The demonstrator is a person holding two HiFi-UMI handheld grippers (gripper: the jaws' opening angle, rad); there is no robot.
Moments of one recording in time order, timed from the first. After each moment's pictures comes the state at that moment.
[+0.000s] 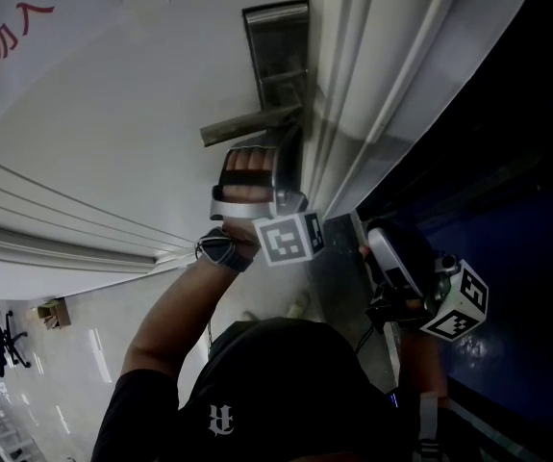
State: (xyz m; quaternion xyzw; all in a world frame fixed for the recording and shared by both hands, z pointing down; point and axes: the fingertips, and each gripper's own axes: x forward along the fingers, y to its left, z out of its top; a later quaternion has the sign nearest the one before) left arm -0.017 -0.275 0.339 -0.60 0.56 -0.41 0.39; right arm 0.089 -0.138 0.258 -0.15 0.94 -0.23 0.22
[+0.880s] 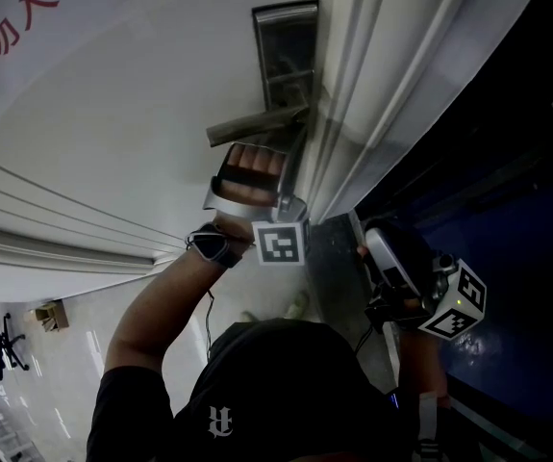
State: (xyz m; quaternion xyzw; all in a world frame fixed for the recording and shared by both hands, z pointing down) left arm -0.014 -0.270 0.339 -0.55 0.50 -0.44 0.50; right arm 0.078 -0.138 0.262 -0.15 0.94 -0.24 0.21
